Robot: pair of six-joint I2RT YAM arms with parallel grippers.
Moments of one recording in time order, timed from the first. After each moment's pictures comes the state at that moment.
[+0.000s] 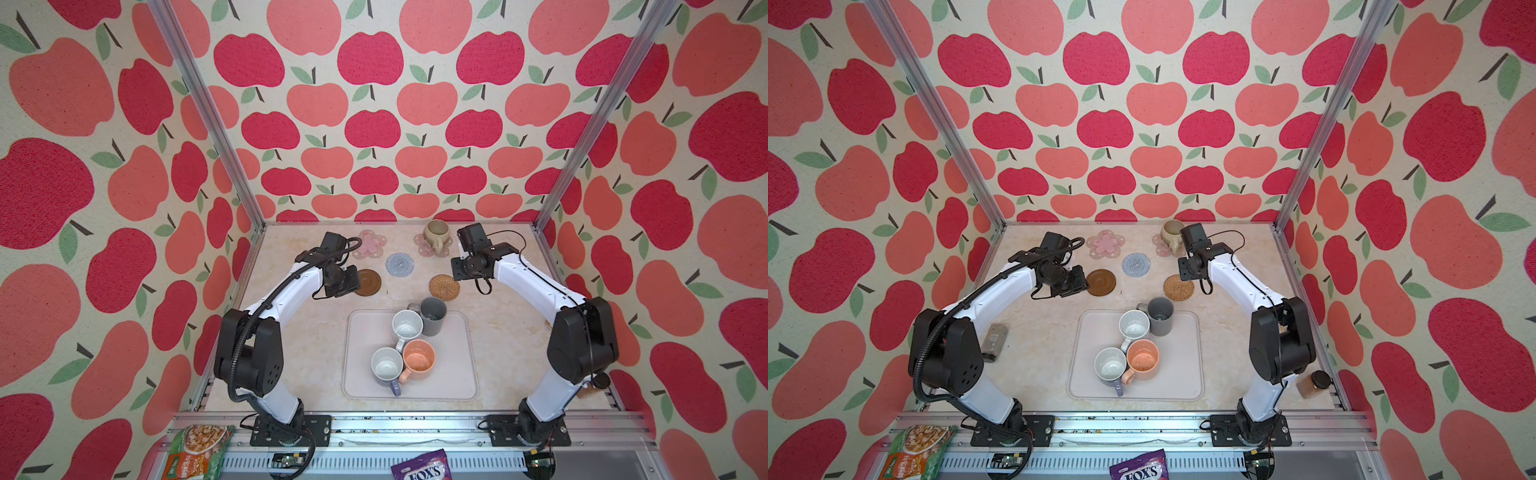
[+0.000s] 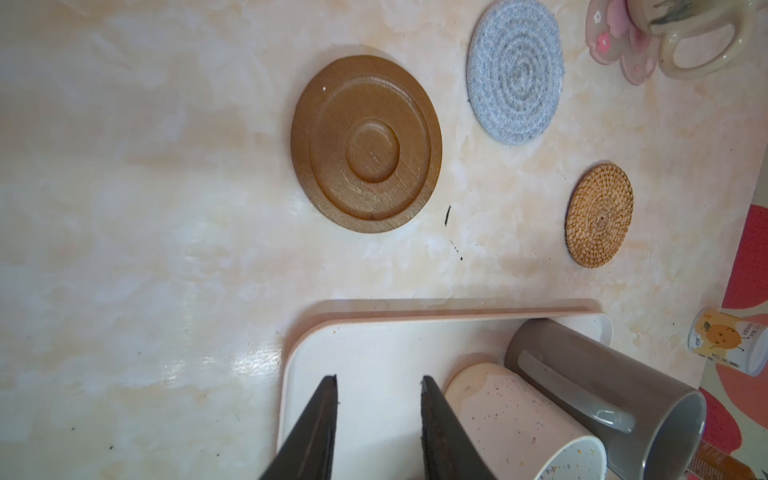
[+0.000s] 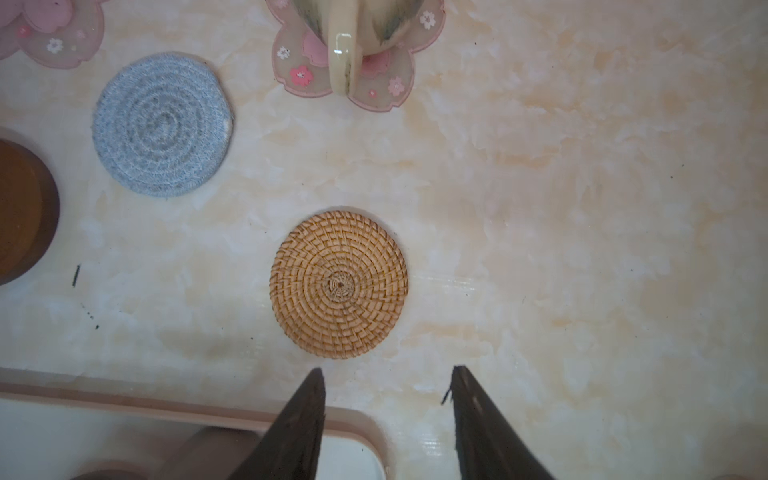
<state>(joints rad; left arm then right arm) -0.32 1.61 1.26 -0.79 0.22 -0.49 0.46 1.69 1.35 -0.72 0.16 0.18</state>
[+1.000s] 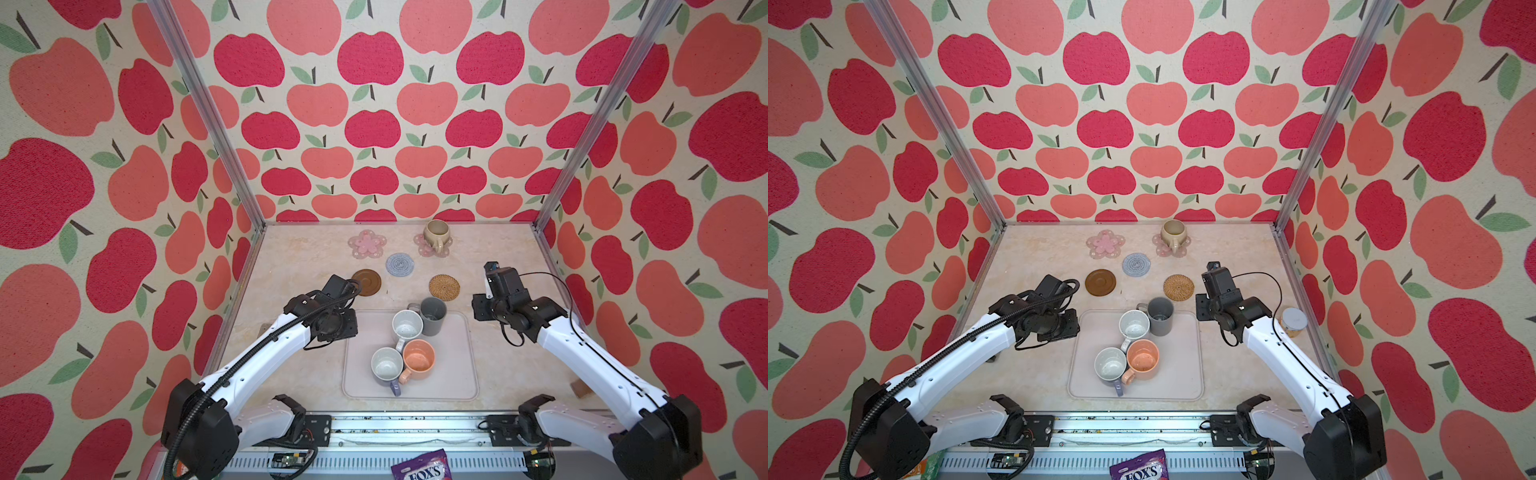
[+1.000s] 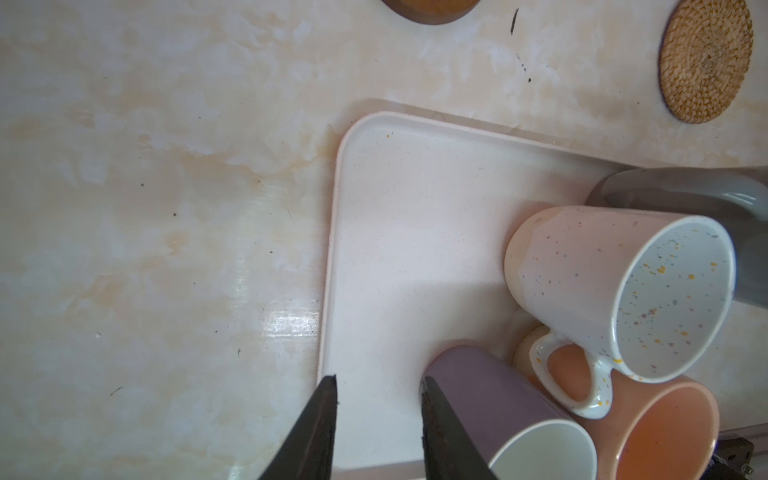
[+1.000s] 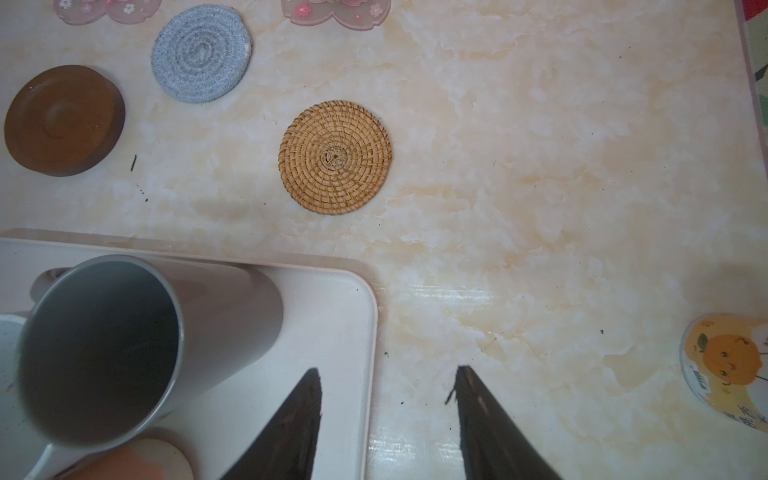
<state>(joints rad) -0.56 1.18 0.93 -0.94 0.03 -0.66 0.51 1.13 0.89 -0.68 0.17 0.29</state>
